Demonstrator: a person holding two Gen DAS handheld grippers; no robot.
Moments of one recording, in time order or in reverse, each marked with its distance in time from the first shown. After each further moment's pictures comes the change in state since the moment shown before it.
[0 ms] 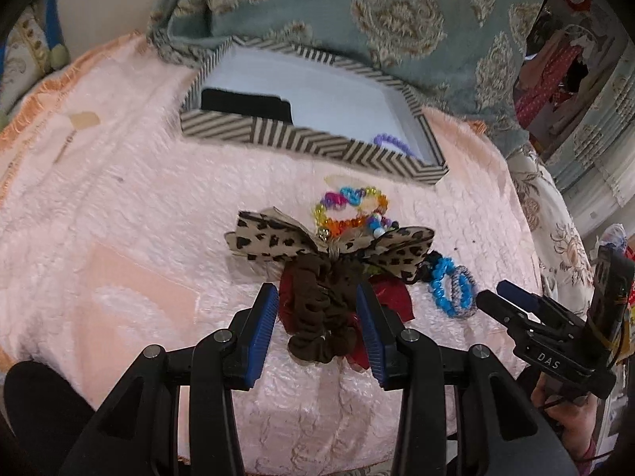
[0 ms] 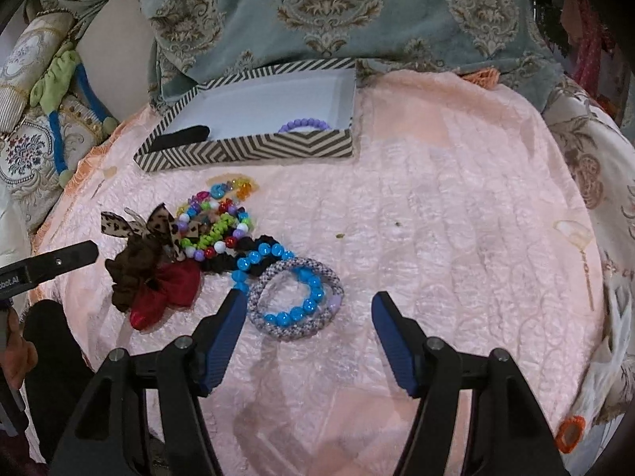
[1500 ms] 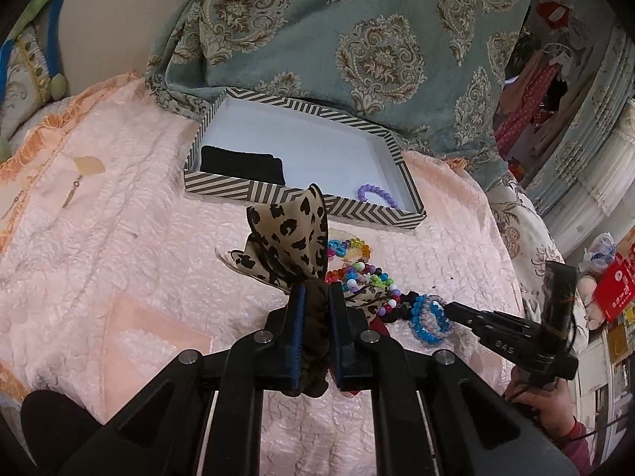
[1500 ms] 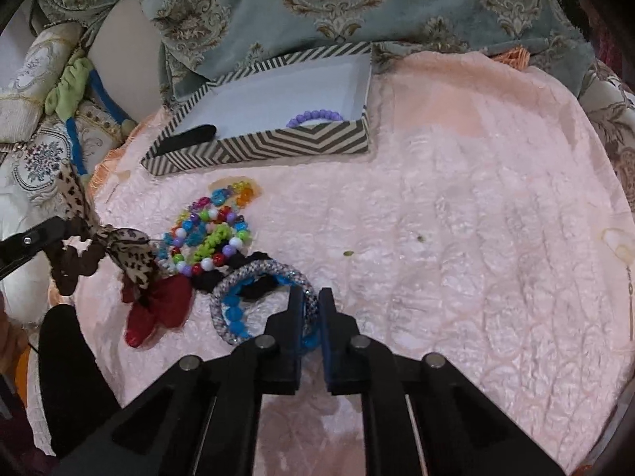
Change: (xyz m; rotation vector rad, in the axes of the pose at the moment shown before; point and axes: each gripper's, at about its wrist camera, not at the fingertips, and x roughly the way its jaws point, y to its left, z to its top) left arm -0.041 0.002 0.019 0.027 -0.148 -0.043; right arm 0.021 -0.018 0.011 0.018 0.004 0.155
